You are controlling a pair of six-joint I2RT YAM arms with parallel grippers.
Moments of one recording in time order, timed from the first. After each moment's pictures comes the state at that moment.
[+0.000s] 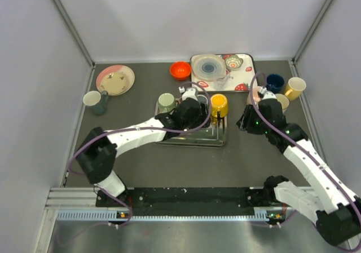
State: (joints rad) left arm -0.89 1.56 1.07 -0.12 -0.20 -0.75; right arm 0.38 0.95 0.86 -0.63 0.06 0.51
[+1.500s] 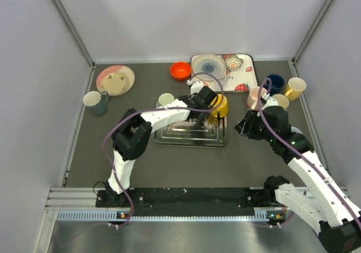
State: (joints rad) left arm -0.82 2.05 1.59 -0.47 -0.37 -0.86; right arm 0.39 0.78 0.76 -0.61 -0.04 0.54
